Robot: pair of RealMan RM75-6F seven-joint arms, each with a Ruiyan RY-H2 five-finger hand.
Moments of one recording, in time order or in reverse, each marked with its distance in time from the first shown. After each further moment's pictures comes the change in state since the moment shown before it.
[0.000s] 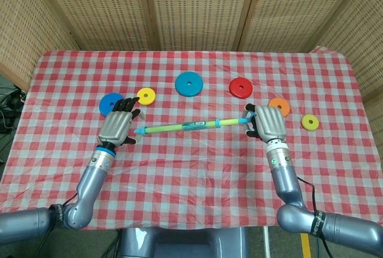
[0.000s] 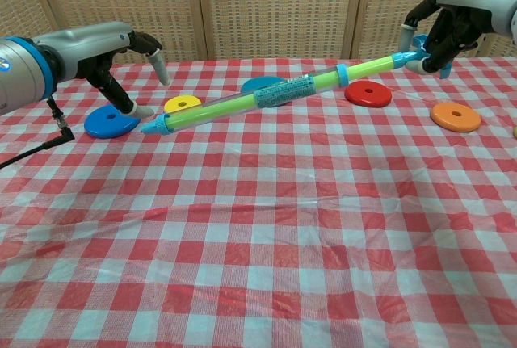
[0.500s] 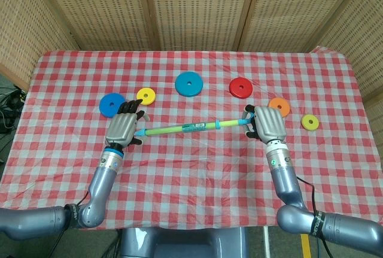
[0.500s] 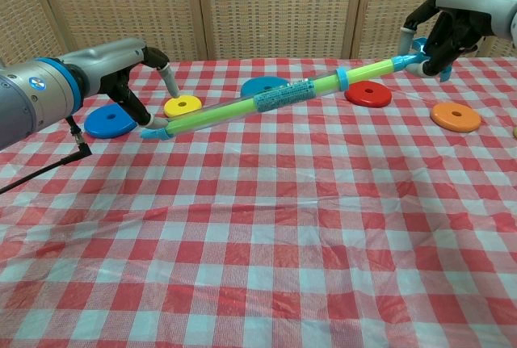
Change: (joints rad) left arm -0.039 -0.106 0.001 0.071 -0.063 0.058 0.003; right arm 0.012 0.006 -0.020 -0.008 0.007 0.010 0.008
